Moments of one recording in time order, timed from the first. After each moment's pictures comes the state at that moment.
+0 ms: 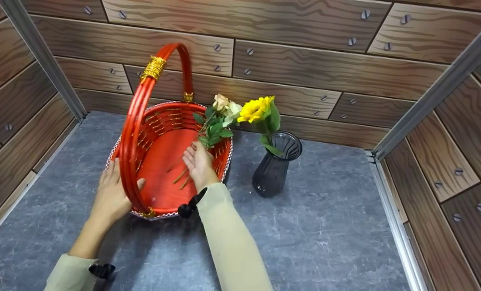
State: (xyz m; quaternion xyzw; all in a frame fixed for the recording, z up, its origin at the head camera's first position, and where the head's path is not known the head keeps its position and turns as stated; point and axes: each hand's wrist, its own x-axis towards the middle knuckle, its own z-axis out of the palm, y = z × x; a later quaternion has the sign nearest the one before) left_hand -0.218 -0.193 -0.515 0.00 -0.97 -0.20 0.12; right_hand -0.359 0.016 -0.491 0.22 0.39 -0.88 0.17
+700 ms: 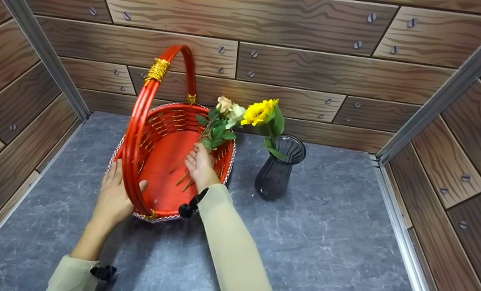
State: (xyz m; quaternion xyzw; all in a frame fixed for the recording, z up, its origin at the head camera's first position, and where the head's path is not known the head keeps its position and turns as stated) left_hand -0.219 -0.192 -0.517 0.01 -0.97 -0.20 0.14; right_hand -0.362 0.012 -0.488 0.22 0.39 -0.87 0.20
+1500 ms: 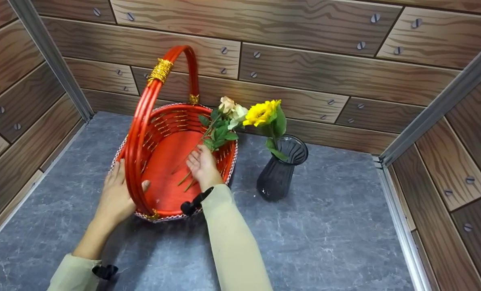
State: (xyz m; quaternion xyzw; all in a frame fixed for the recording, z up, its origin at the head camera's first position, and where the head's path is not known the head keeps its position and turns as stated) left_hand -0.219 -0.192 -0.516 0.00 -0.97 -0.19 0.15; right_hand -0.368 0.013 -0.498 0.20 0.34 -0.89 0.21
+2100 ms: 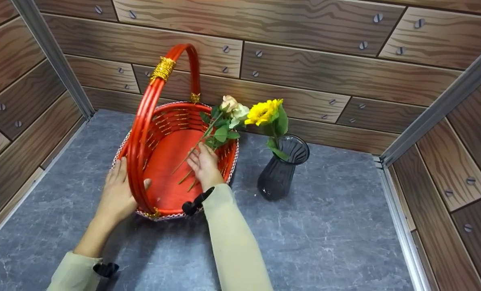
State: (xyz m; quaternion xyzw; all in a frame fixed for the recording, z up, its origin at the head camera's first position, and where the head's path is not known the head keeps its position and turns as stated) left_hand -0.218 -0.192 -0.514 0.01 -0.97 -0.20 0.13; right_hand -0.364 0.013 -0.499 0.21 0.39 -0.88 0.17
